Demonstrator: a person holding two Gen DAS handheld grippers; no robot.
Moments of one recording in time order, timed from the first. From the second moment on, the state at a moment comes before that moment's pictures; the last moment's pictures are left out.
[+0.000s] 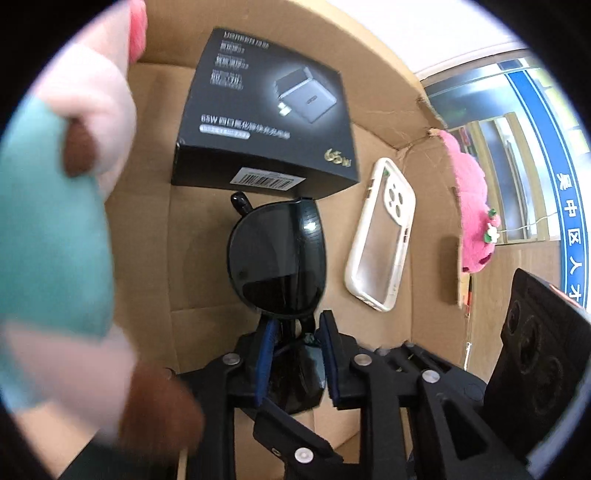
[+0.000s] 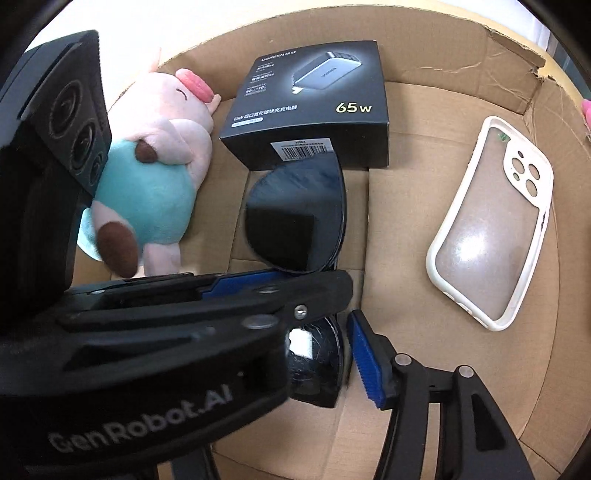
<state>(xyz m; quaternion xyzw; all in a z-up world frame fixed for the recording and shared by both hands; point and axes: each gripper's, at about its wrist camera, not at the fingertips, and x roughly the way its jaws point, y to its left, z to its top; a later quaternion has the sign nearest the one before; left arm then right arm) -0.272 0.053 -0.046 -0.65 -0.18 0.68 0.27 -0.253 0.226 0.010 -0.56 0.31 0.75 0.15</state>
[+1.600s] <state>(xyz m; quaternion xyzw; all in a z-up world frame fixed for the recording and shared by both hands) -0.011 -0.130 -0.053 -0.51 -0.21 0.80 0.24 -0.183 -0.045 0.007 -0.47 0.12 0.88 0.02</state>
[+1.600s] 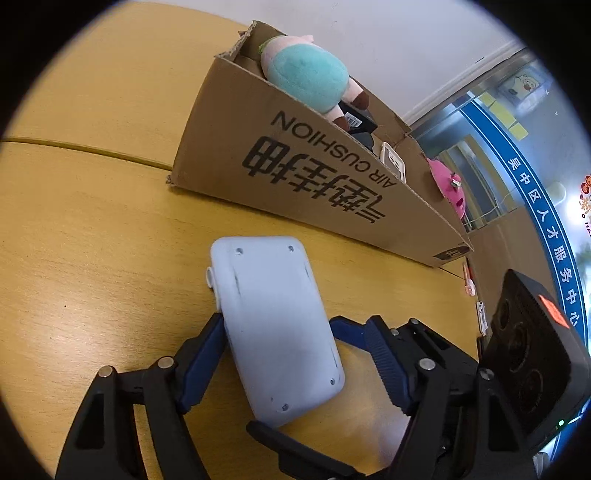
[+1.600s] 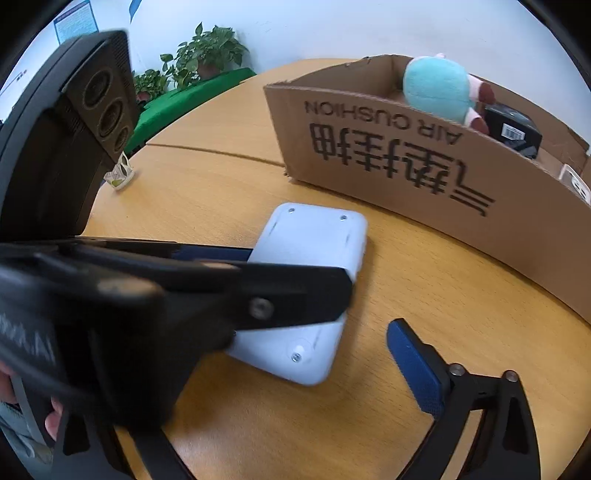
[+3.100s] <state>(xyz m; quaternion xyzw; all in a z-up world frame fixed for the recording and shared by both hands) -0.009 -0.030 0.074 -0.43 -0.12 0.83 0.33 -0.102 0.015 0.126 -0.30 0.15 0.93 0.12</state>
